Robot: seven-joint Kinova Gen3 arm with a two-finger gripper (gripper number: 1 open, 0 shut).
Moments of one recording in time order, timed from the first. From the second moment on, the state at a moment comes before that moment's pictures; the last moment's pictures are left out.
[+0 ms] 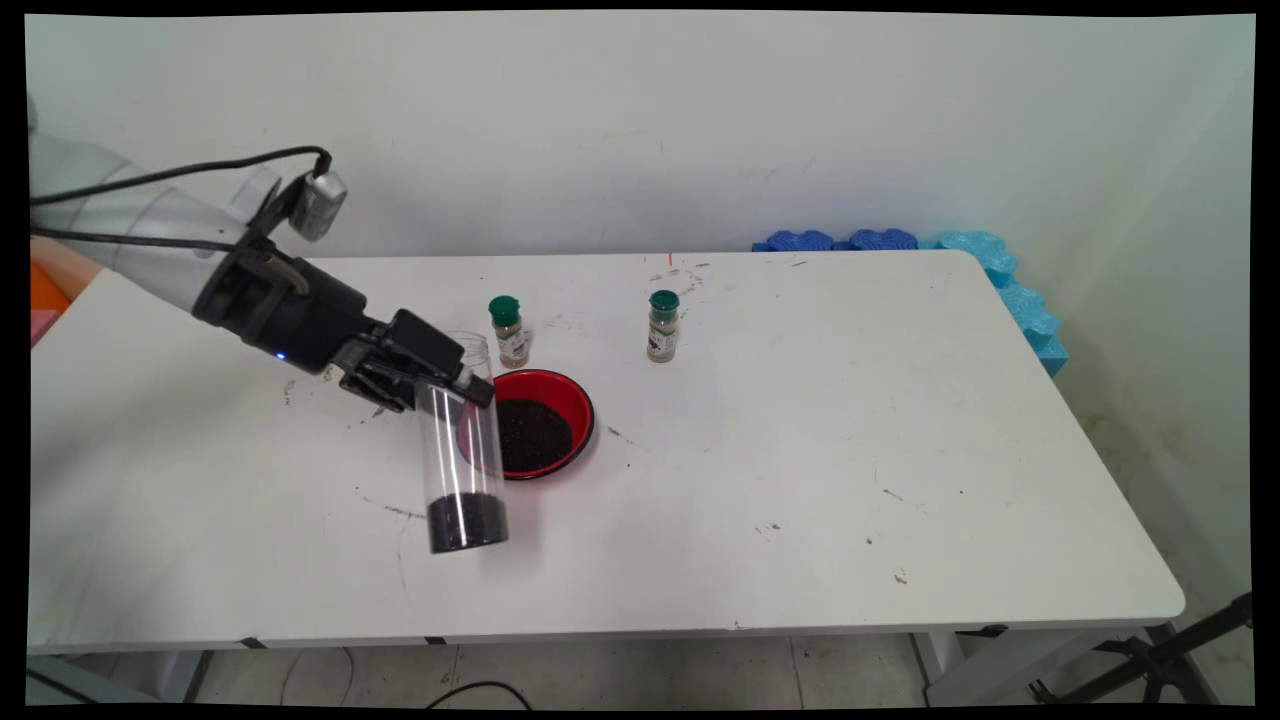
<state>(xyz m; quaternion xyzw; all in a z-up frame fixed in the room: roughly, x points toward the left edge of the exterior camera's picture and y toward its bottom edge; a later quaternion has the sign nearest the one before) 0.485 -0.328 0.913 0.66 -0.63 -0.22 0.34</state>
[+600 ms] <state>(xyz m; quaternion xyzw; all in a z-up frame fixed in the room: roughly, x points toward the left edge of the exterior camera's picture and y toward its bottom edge) 0.489 -0.332 0.887 0.78 -0.46 -0.29 0.30</state>
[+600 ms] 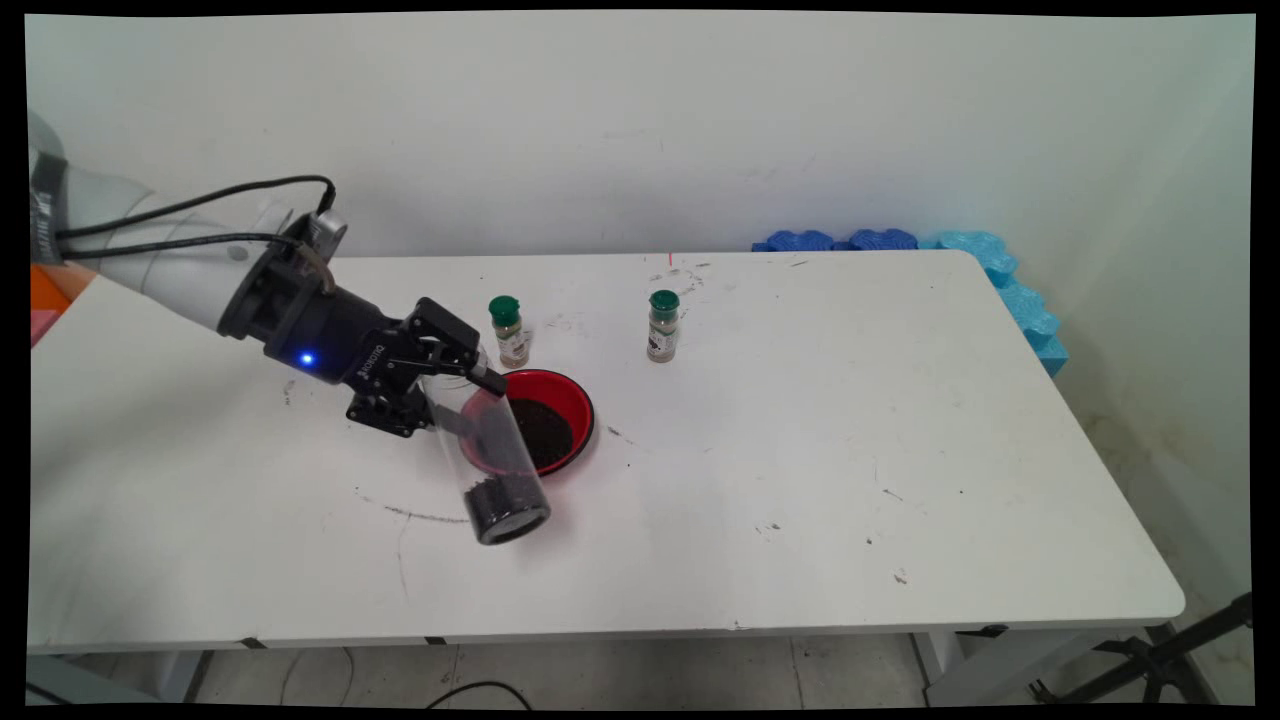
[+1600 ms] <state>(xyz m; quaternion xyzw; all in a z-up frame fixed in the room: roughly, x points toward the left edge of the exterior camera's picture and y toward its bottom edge) 0.481 -0.339 0.870 0.85 -0.23 -0.39 0.27</state>
